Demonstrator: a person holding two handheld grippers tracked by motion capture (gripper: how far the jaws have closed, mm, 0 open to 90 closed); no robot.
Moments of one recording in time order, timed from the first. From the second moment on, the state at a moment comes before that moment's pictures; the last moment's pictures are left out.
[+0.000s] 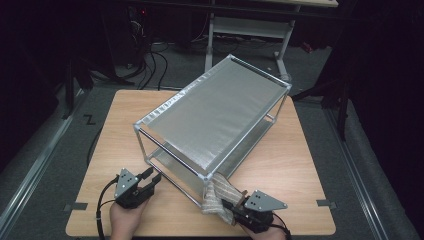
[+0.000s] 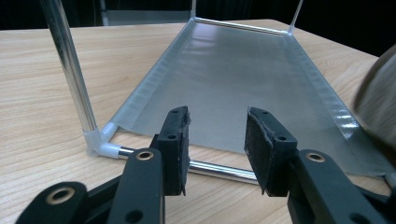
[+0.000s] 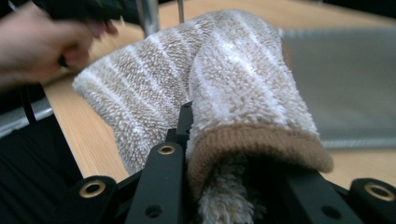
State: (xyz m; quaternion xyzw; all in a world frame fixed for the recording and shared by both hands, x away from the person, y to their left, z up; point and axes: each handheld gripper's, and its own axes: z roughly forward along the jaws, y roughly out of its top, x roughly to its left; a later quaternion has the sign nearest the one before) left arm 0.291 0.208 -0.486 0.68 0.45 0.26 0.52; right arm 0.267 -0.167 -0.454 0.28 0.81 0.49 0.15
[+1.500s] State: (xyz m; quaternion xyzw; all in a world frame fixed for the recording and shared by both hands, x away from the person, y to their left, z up) left arm 0.246 0.086 -0.450 0.74 0.30 0.20 0.57; right arm 0.327 -0.289 -0.481 0.48 0.74 0.38 0.27
